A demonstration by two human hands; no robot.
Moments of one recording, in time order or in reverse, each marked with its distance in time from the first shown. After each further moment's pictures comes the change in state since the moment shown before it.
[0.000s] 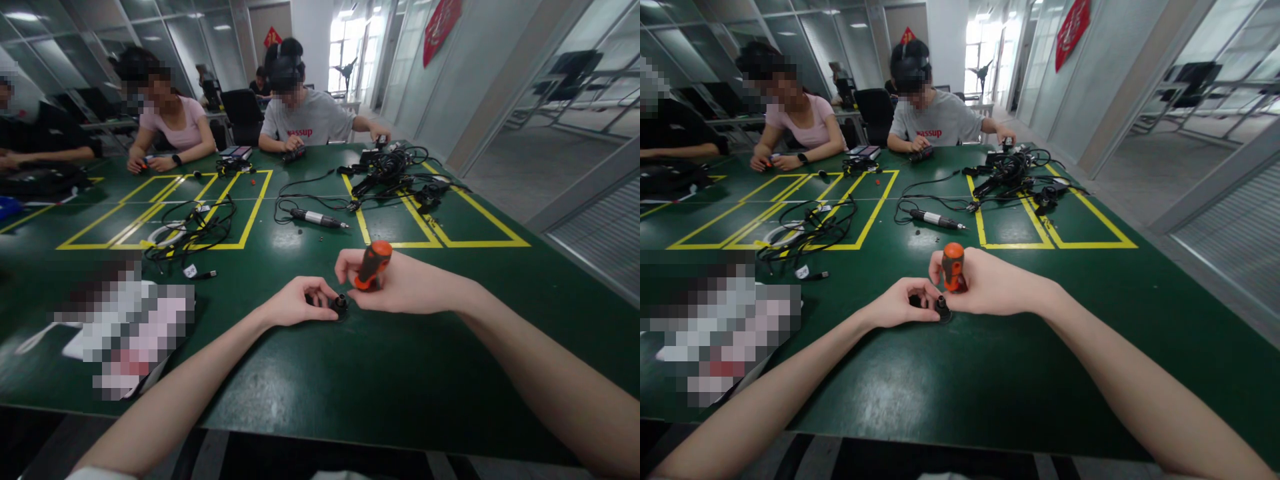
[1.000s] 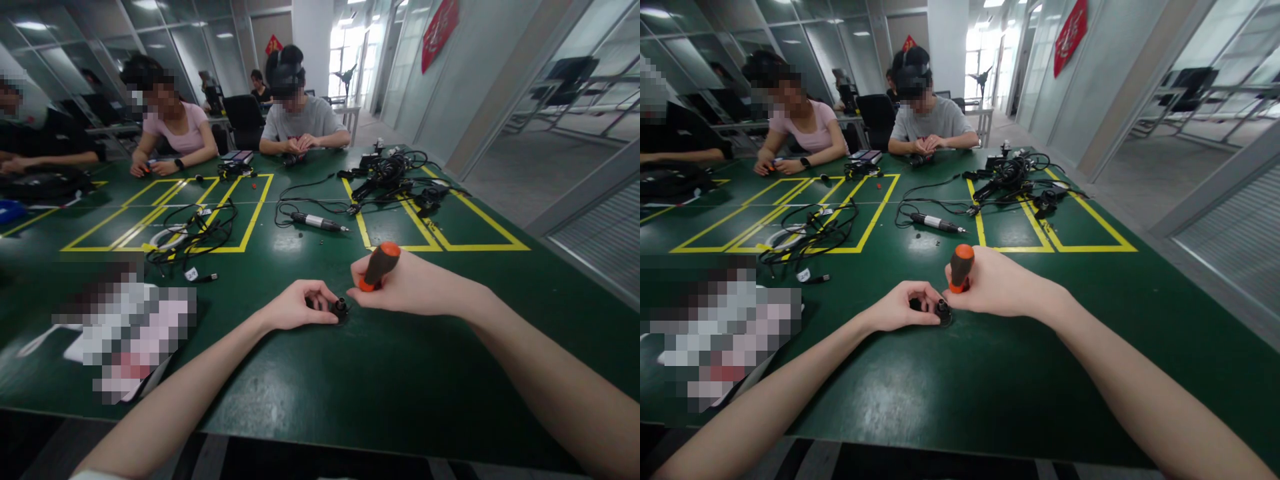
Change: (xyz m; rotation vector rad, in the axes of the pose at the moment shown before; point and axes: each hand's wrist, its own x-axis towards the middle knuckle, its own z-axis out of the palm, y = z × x) left_hand -0.001 -0.001 0.000 0.008 0.004 -0.015; right_hand -0.003 -0.003 -0.004 -0.253 0.063 0.143
